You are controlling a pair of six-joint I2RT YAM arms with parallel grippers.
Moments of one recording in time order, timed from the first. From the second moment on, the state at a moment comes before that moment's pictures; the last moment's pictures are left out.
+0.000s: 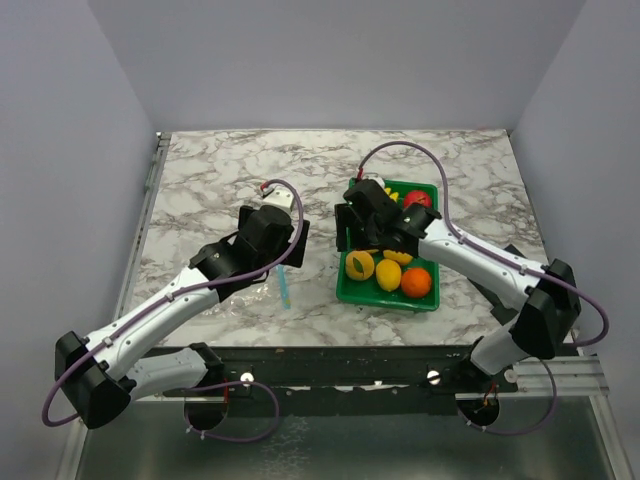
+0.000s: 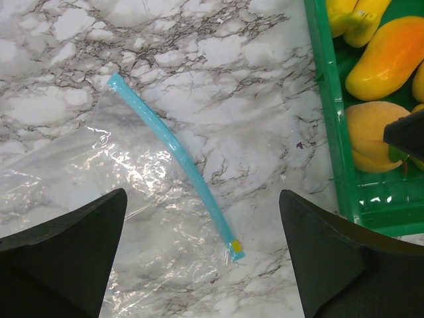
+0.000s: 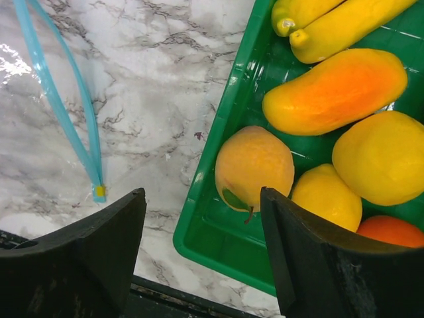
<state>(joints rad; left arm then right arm) -0.78 1.08 0.99 -0.57 -0.42 -0.30 0.83 1.49 1.29 -0.66 0.25 0.57</state>
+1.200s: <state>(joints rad) -0.78 0.93 0.81 -0.46 -0.43 -0.27 0.80 1.94 1.55 -0.71 0.43 0.68</state>
